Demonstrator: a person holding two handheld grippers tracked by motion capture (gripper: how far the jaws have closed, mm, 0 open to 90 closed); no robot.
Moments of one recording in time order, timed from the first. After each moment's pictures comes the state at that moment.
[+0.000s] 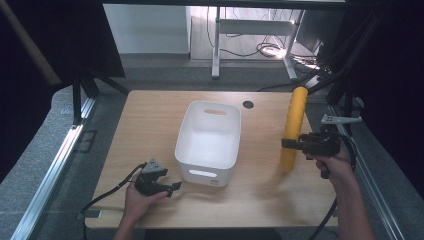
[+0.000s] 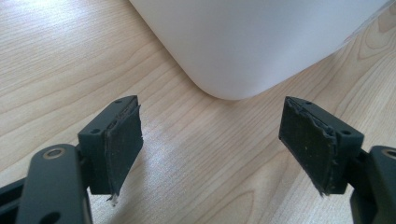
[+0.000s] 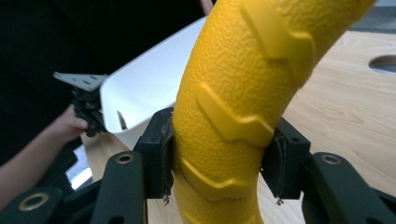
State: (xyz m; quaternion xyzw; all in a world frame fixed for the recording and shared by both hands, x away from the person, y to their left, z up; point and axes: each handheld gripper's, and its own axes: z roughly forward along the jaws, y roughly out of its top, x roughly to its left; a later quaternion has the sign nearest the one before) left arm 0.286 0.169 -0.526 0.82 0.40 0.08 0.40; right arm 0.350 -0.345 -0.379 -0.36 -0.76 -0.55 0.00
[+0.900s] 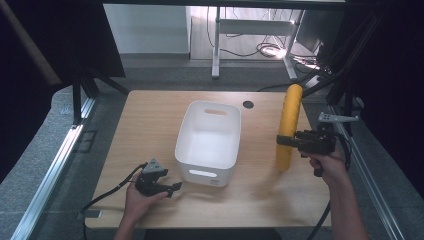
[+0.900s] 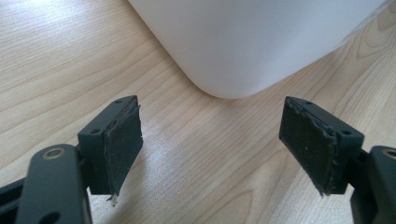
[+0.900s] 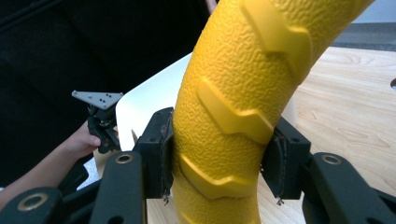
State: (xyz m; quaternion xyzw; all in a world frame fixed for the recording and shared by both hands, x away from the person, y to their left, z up) left arm 0.286 0.168 -0.526 0.82 0.40 0.08 0.40; right arm 0.352 -0.331 -0.376 -0.35 -0.74 -0.58 0.00
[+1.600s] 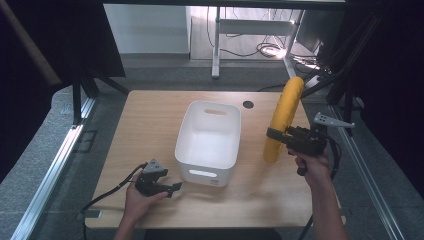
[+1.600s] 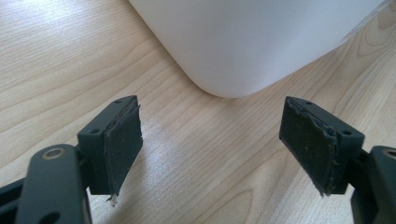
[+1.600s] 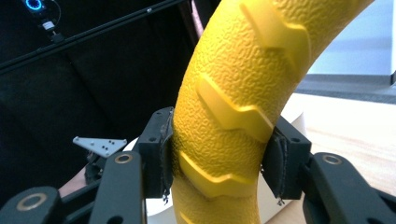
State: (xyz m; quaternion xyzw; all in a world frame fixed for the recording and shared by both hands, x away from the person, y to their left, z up) left arm 0.286 0.168 -0.527 0.82 0.40 0.08 0.40; right arm 0.337 -0.297 -0.369 -0.34 -0.68 -0.64 -0.06
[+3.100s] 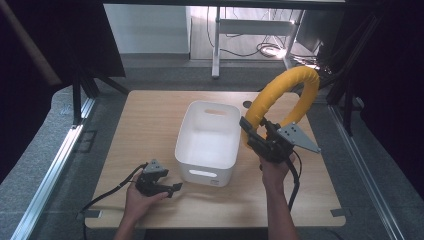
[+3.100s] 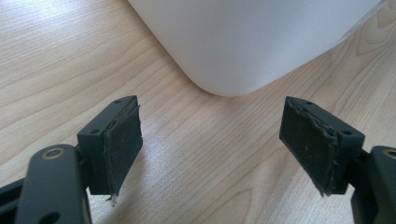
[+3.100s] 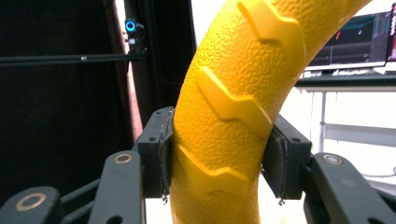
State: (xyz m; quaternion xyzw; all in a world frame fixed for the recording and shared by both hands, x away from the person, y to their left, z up) left arm 0.287 0.168 -0.528 0.82 0.40 0.08 0.40; right arm 0.301 -0.193 -0.362 -0.35 -0.59 -0.66 -0.31
